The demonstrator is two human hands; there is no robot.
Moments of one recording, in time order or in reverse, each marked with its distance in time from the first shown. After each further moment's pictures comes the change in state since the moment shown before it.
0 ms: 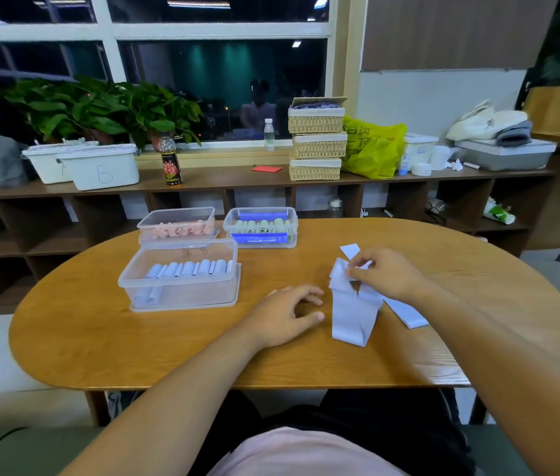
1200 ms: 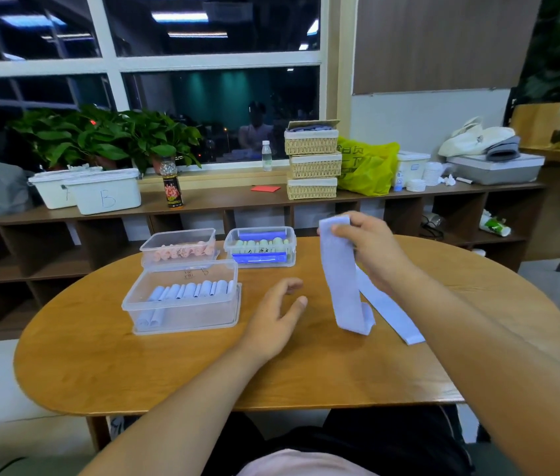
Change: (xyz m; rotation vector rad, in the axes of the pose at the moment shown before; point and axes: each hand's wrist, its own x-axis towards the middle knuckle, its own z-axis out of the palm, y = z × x) left_hand -0.006 0.007 -0.006 -0.367 0.381 0.015; right_hand -0.010 -0.100 -0.034 0.827 0.151 -0.161
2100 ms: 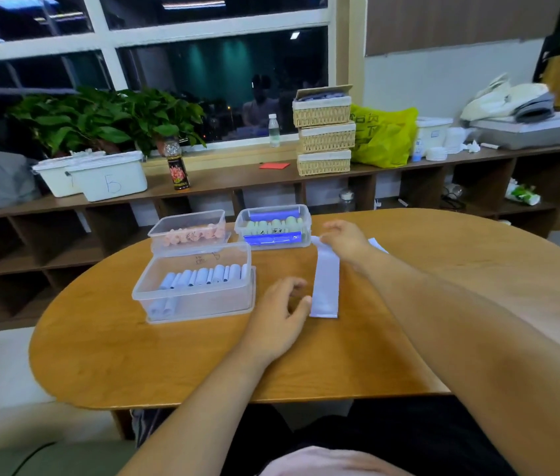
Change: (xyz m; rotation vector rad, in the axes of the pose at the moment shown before) left_hand -0.014 -0.021 -0.016 0.234 -0.027 -0.032; right_hand 0.099 0.131 0.054 -0.228 0.063 0.299
